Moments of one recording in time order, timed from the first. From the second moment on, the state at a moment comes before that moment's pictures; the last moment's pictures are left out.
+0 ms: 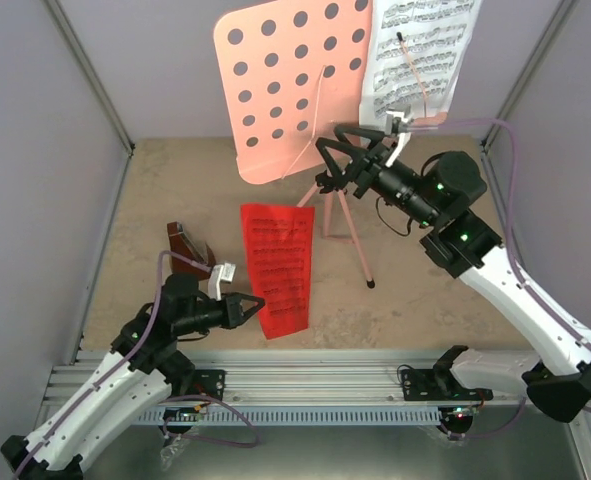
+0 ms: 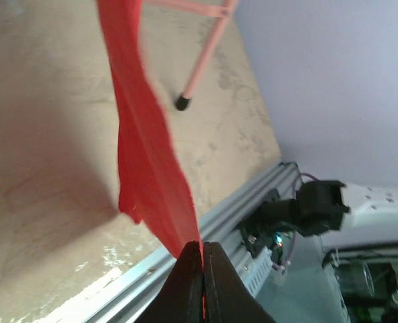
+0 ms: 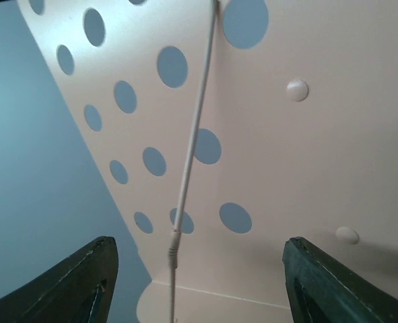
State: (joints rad) left arm -0.64 0.41 0.45 -0.48 0.50 -0.76; right arm 0.71 1.20 1.35 0.11 -0.25 0.50
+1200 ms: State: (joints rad) left arm -0.64 0.35 0.20 -0.47 0.18 -1.18; right arm 0.71 0.93 1.15 0.06 -0.08 0.46
